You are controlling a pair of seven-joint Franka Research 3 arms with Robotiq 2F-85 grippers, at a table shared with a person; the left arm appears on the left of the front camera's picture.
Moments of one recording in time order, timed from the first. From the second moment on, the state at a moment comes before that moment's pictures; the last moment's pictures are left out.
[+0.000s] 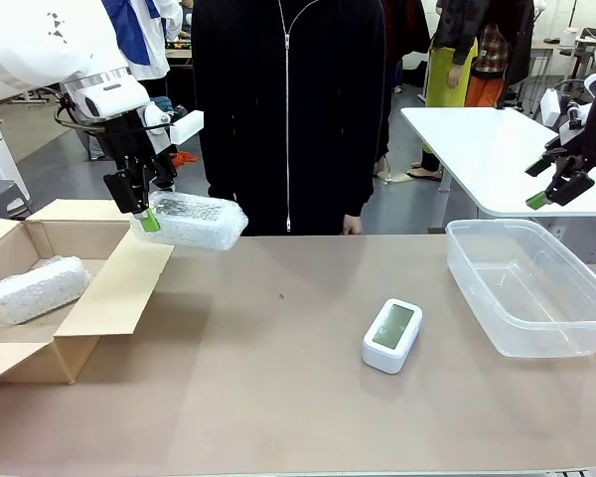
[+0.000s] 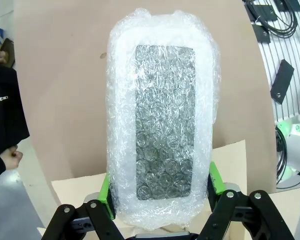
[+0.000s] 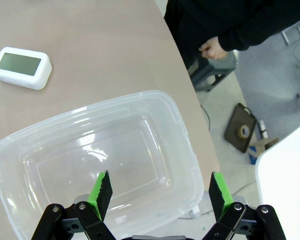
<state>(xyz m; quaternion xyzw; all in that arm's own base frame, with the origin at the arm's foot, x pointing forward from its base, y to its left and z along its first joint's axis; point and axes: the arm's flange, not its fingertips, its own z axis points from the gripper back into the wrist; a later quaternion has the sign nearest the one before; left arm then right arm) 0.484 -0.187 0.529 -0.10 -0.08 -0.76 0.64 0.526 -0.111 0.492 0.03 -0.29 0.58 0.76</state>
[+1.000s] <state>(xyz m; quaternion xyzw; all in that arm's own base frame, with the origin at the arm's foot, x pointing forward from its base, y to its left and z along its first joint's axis) 0.485 -0.187 0.528 -0.10 -0.07 -0.76 0.64 0.526 -0.111 0.492 0.03 -0.29 0.58 0.76</state>
